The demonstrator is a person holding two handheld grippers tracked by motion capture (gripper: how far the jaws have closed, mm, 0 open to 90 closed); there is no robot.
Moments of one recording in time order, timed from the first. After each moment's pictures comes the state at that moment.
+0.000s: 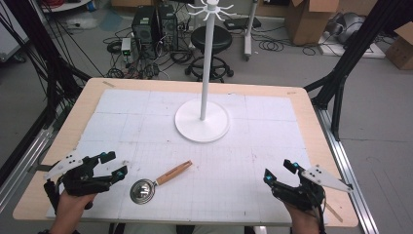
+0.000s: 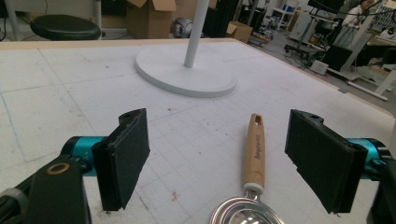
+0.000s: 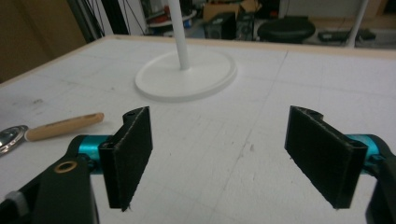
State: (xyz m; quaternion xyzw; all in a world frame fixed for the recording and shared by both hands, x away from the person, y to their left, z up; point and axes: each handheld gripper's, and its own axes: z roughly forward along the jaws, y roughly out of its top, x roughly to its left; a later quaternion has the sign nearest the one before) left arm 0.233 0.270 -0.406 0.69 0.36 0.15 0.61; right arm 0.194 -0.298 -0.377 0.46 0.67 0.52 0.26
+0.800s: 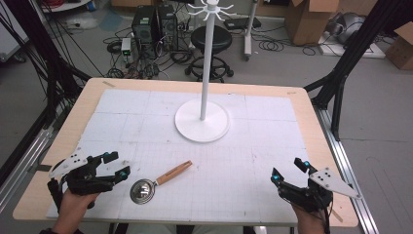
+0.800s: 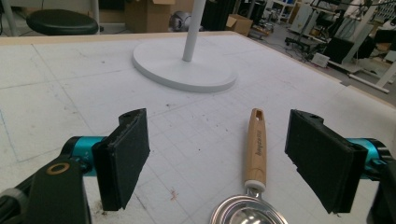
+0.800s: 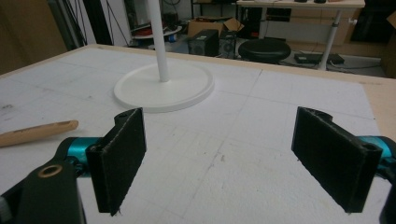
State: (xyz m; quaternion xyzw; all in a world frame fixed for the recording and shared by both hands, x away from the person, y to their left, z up) left arm 0.237 0.265 -0.408 0.70 0.36 0.15 0.59; right arm 0.192 -0.310 -0.378 0.45 0.66 0.52 0.31
